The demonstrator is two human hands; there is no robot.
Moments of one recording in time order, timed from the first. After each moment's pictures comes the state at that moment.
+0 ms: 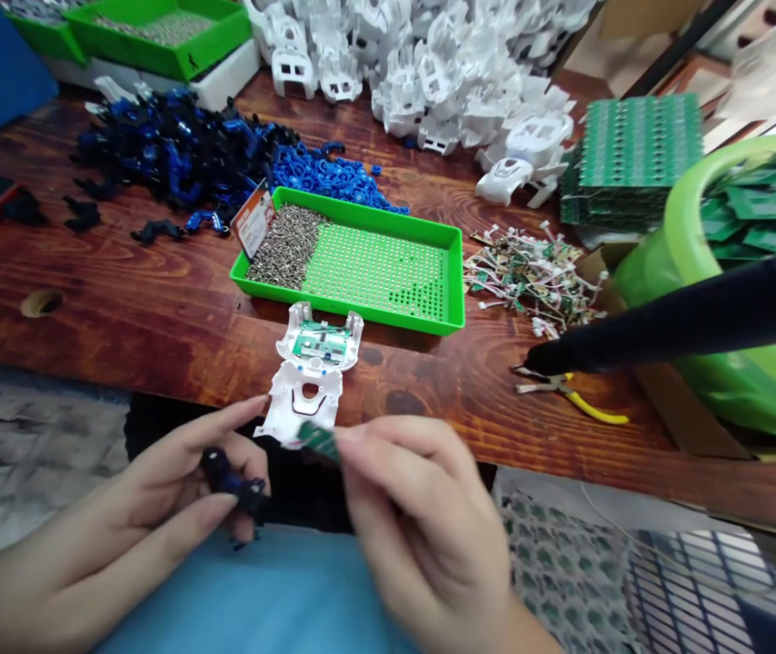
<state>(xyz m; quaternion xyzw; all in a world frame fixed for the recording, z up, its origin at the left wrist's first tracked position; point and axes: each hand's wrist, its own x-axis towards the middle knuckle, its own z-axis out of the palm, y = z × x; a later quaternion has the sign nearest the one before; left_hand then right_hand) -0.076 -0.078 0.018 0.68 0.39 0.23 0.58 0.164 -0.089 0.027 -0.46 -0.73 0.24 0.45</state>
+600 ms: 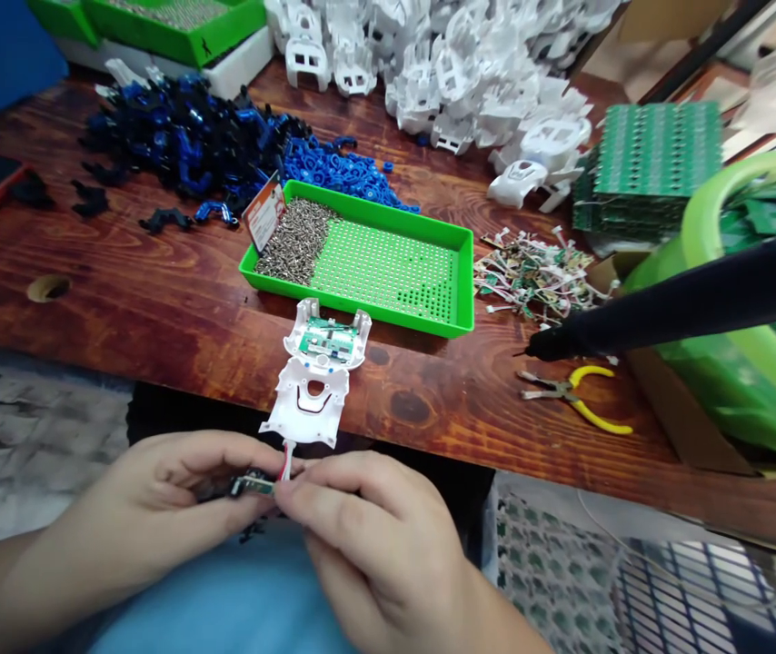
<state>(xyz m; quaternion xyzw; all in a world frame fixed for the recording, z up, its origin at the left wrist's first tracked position) -0.048 -0.066 0.020 0.57 0.45 0.29 0.62 0.155 -0.082 0.030 -0.38 -0.80 0.28 0.37</state>
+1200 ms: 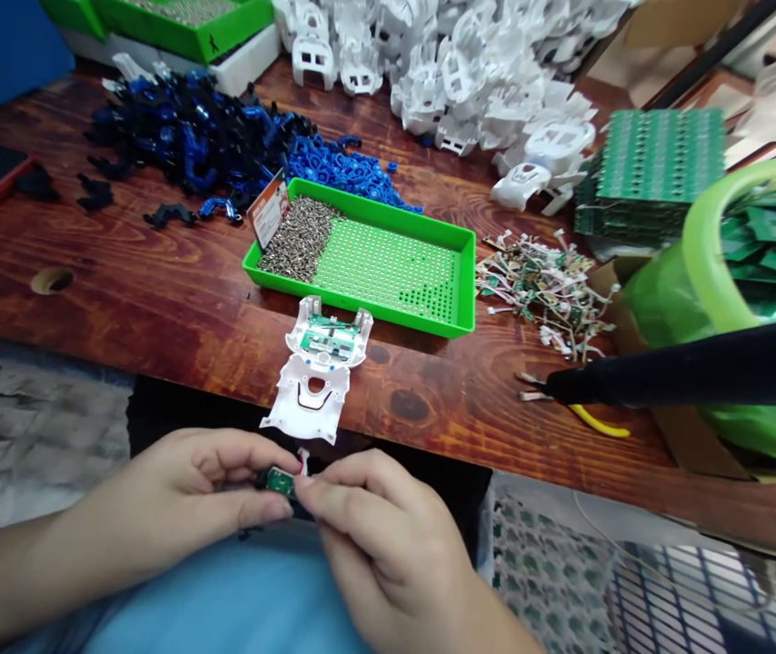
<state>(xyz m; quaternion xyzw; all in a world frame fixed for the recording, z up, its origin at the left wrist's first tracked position) -0.042 -0.061 0.021 0.49 0.45 0.20 0.72 0.159 -0.088 0.026 -0.41 -0.79 0.31 0.34</state>
